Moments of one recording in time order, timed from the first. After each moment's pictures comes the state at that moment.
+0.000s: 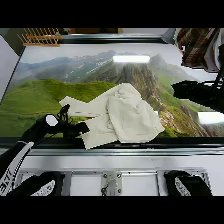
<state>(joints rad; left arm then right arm) -0.16 -1.18 0.58 1.01 -0.89 -1.61 -0.01 -0.77 1.08 -1.14 0.97 1.47</state>
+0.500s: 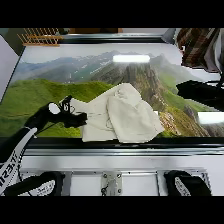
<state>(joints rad) -0.13 -1.32 0.81 1.05 -0.95 -1.60 -0.09 -0.77 1.08 -1.16 1.00 1.50</state>
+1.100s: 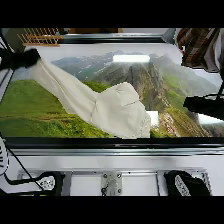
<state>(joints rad) 0.16 -1.48 1.76 1.29 -0.91 -1.58 -0.22 -0.78 0.93 -1.25 1.05 1.50</state>
